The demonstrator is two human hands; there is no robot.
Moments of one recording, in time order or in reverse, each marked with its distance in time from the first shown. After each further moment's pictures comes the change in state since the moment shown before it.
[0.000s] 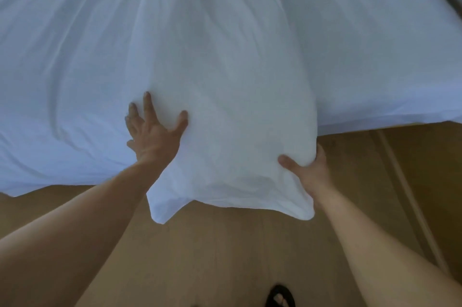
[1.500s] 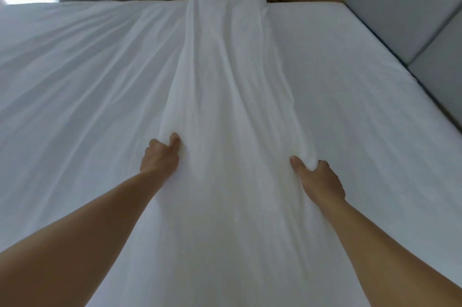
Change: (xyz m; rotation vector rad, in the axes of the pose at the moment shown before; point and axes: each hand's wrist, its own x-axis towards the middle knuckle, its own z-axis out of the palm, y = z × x) left_hand 0.349 0.167 -0.027 -0.167 -0.148 -0.200; right_hand 0.266 -0.309 0.093 -0.606 0.206 0.038
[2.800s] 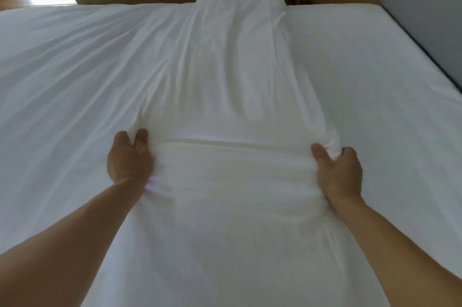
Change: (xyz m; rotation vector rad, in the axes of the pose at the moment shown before) left_hand 0.112 0.052 -0.011 -0.044 0.458 0.068; right_hand 0.133 -0.095 -0.006 0.281 0.239 -0.190
